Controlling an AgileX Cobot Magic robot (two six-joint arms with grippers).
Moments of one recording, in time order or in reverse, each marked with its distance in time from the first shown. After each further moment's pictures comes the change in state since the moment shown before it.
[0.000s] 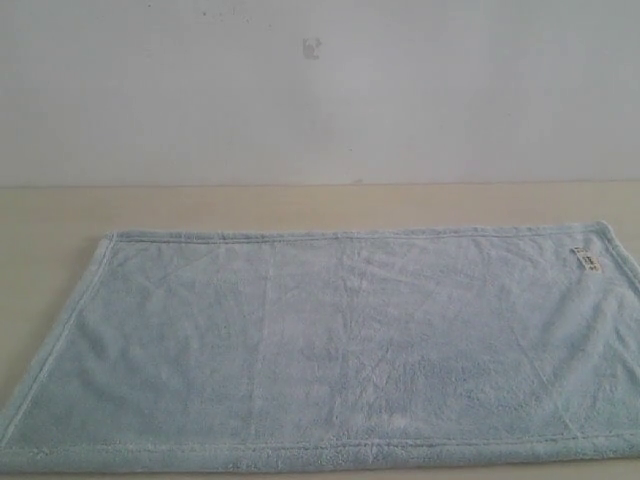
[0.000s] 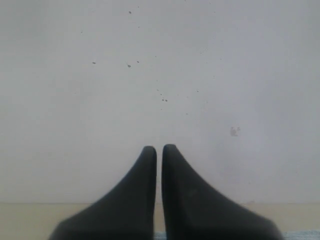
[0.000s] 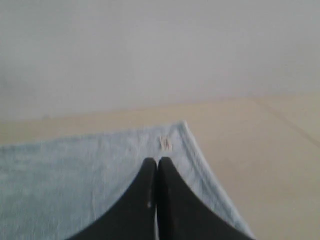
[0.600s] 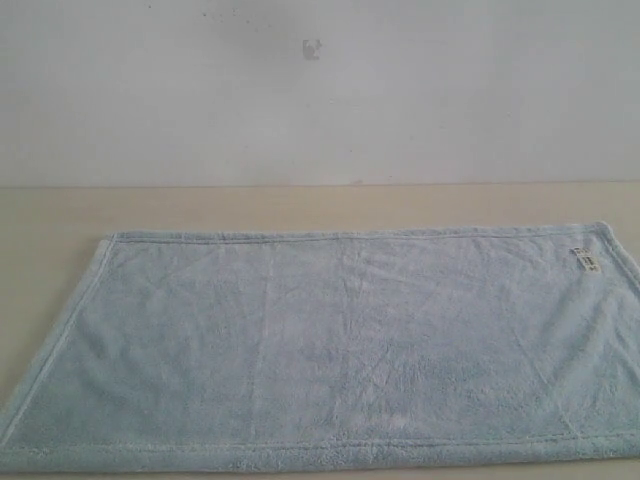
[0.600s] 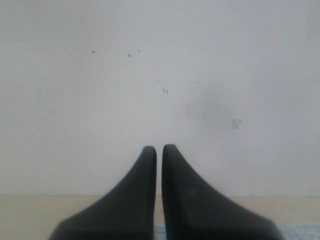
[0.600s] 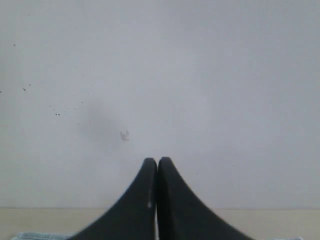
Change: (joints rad) left arm 0.000 0.039 0.000 -0.004 -0.011 0.000; right arm 0.300 0.071 -0.301 0.380 -0.101 -0.294
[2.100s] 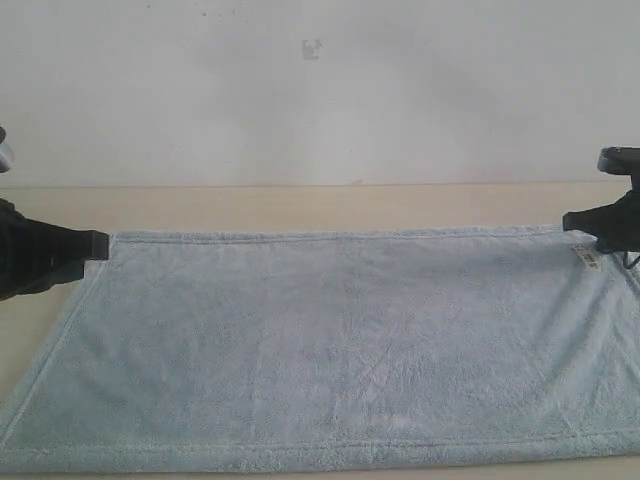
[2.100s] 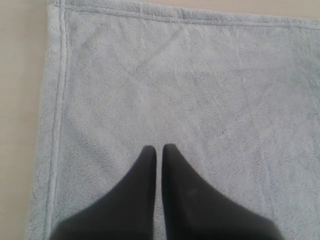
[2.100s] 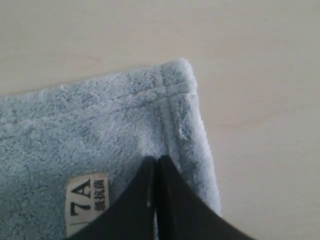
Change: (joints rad) left arm -0.162 1.303 -0.323 -0.158 -0.005 0.012; right arm -0.397 2.241 -1.291 -0.124 0.266 -0.108
